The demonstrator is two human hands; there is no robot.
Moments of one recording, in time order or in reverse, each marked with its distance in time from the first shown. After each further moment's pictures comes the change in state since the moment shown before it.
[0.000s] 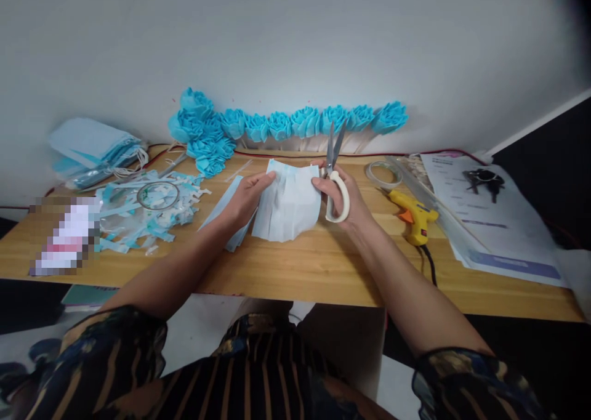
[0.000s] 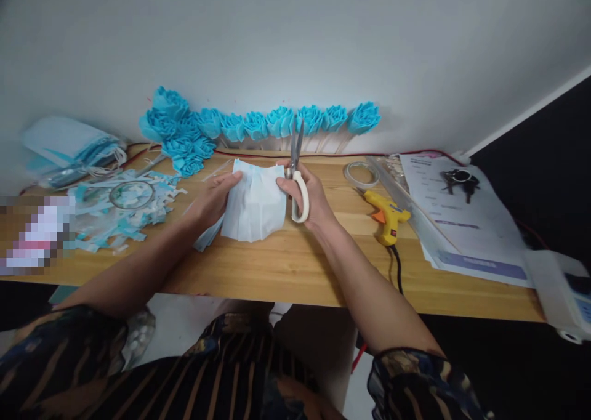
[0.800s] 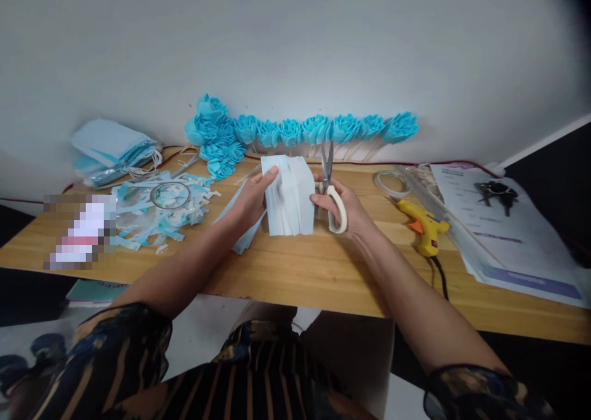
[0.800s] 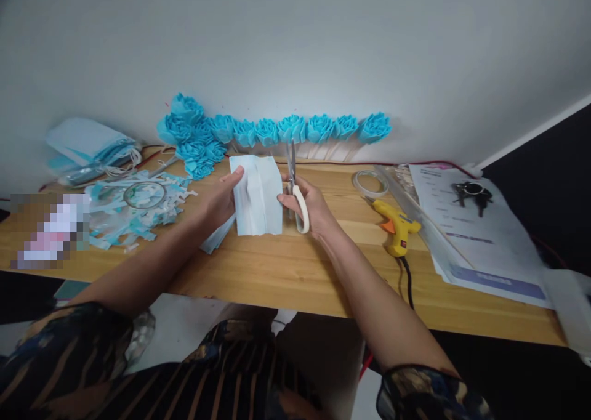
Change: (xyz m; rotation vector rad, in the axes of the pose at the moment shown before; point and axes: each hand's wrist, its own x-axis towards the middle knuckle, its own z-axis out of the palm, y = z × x) left_hand 0.015 -0.005 -0.007 -0.180 0.043 0.018; right_hand 0.002 0.013 -0.001 -0.111 -0.121 0.057
